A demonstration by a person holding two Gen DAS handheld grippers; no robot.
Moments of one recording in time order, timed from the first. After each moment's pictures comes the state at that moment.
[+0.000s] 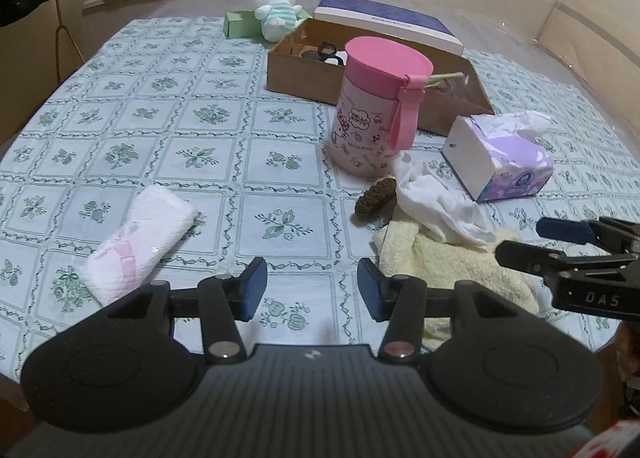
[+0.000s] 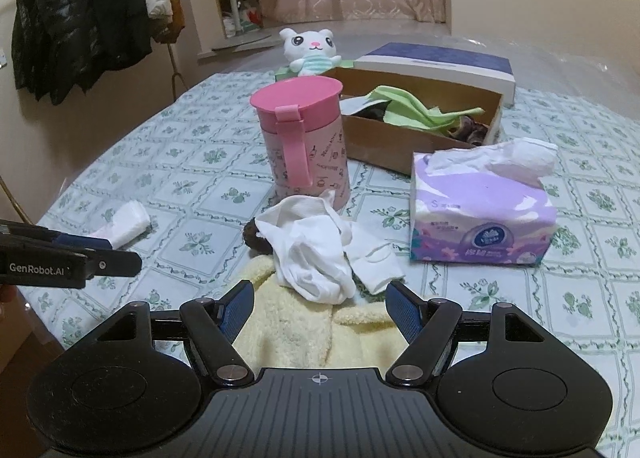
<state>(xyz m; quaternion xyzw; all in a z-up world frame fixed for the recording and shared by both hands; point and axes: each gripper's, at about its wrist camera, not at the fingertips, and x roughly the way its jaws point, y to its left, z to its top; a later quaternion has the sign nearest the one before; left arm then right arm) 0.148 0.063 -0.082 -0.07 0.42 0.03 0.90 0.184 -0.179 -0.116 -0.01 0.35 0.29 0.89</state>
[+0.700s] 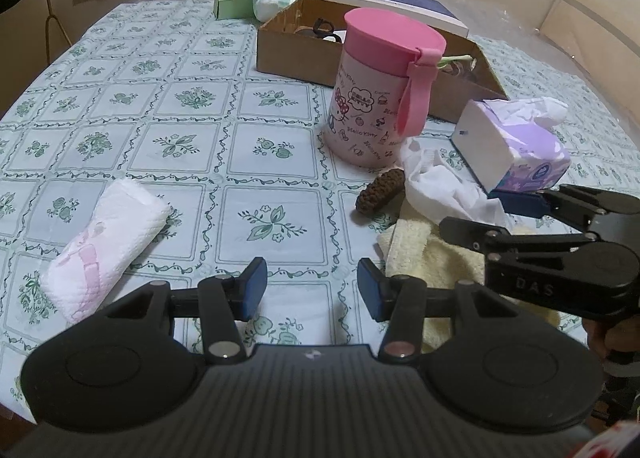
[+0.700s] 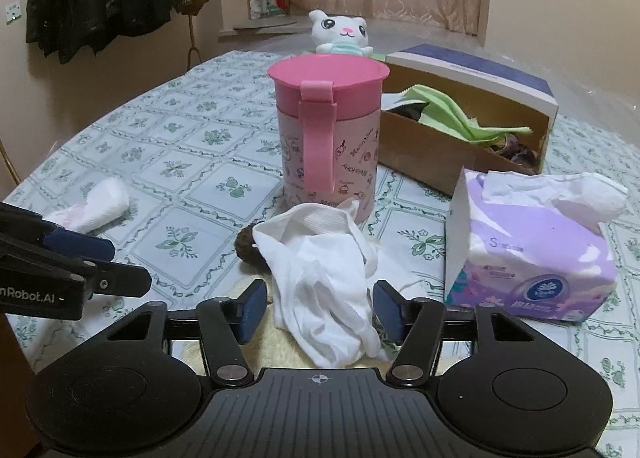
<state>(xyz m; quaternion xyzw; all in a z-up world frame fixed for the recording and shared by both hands) 0.179 0.061 -0.113 -0.07 0.44 0.02 0.90 0.228 -0.130 -0.154 -0.08 0.34 0.31 0.89</state>
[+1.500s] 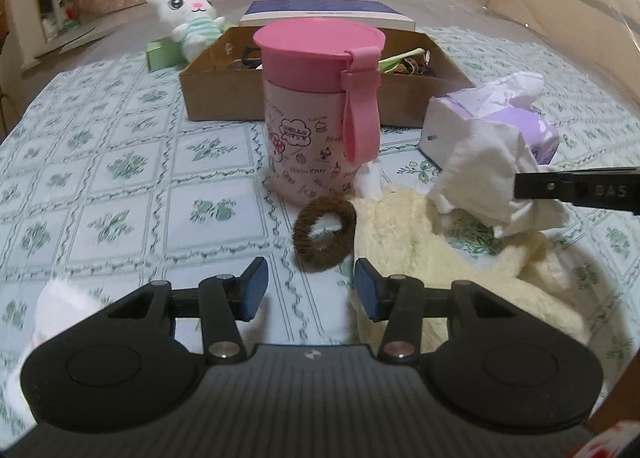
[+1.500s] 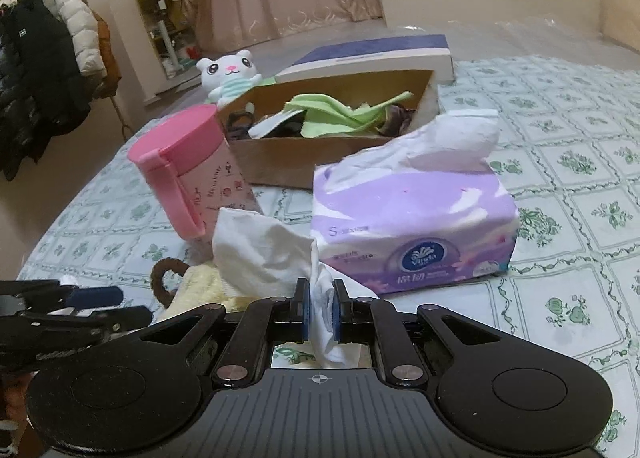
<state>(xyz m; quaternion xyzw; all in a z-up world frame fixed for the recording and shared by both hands) 0.229 0.031 -0.137 0.02 0.40 -0.05 0.92 0.257 -0.224 -0.147 0.08 0.35 0.22 0.90</state>
